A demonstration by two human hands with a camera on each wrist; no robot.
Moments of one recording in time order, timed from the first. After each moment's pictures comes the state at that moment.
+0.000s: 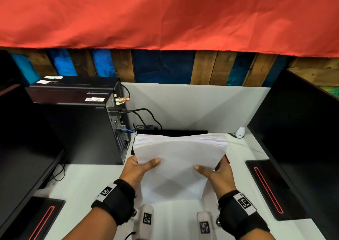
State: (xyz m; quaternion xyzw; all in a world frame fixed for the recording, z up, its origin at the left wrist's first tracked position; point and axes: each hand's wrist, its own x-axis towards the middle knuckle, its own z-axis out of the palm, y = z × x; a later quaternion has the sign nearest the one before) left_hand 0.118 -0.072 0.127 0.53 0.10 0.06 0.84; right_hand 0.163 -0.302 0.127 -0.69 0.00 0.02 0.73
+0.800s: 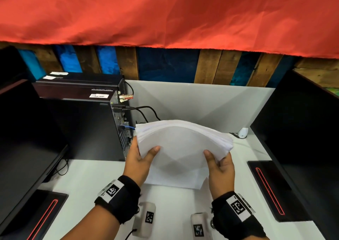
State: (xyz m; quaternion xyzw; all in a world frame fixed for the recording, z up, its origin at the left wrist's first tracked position) left_hand 0.118 -0.082 0.144 0.65 0.11 0.21 0.72; right_hand 0.151 -0.280 0.141 -0.65 -0.02 -0.10 0.75
